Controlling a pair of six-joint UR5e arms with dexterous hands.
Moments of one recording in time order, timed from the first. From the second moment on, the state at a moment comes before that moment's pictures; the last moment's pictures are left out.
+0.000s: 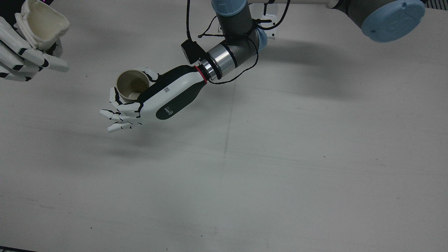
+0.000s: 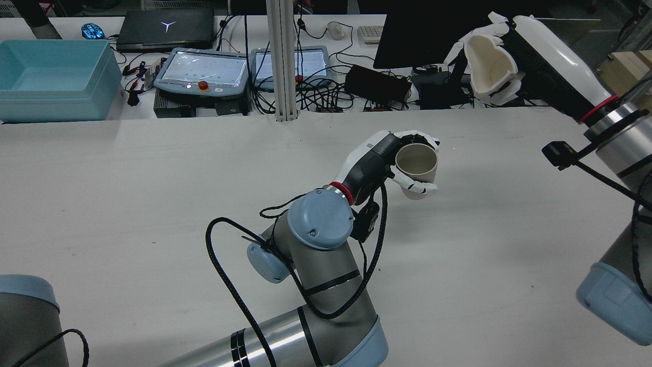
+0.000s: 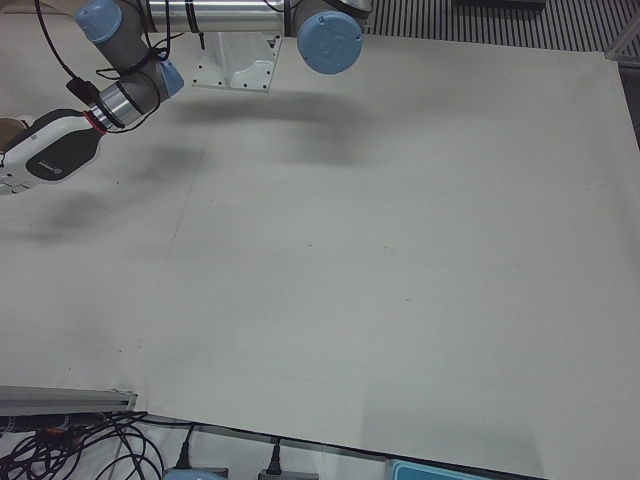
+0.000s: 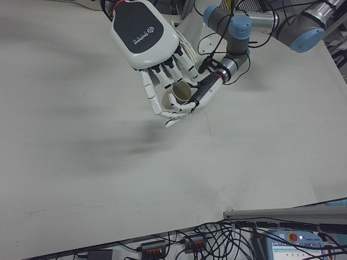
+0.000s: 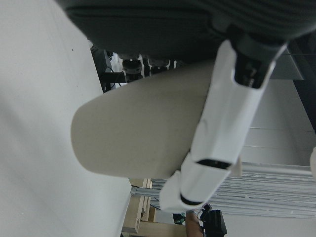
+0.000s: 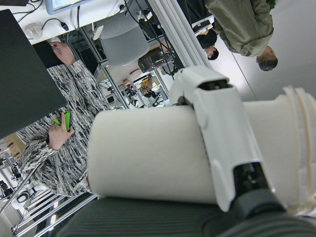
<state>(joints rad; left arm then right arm) -0.45 -2.80 -1.20 0.41 1.18 0.34 1.00 -1.28 2.27 -3.72 -1.23 -1.19</state>
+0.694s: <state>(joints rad) -0.47 -2.81 -1.19 0.41 1.20 0.34 0.87 -1.24 2.22 -3.74 -1.18 -1.39</state>
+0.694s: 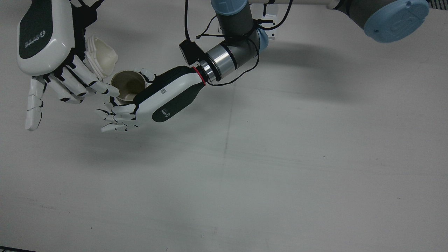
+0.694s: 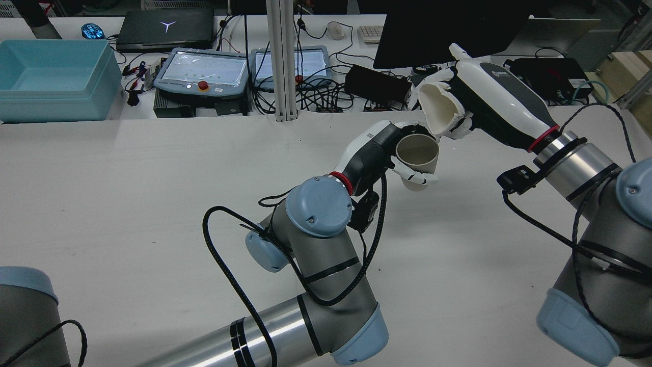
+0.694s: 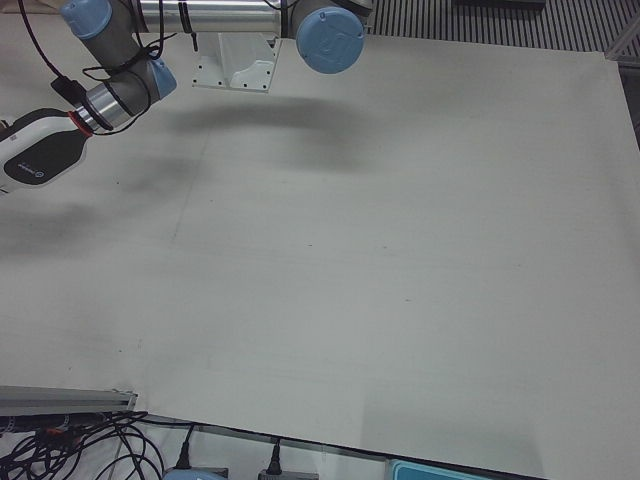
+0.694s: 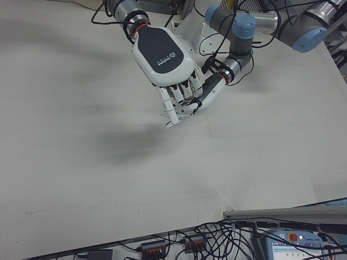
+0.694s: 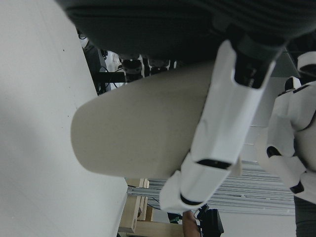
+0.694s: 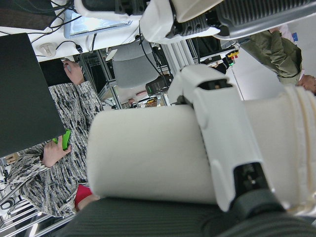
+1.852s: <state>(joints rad) -0.50 -2.80 -1.24 0.44 1.24 0.33 0.84 -1.22 2.23 -3.80 -1.10 -1.40</state>
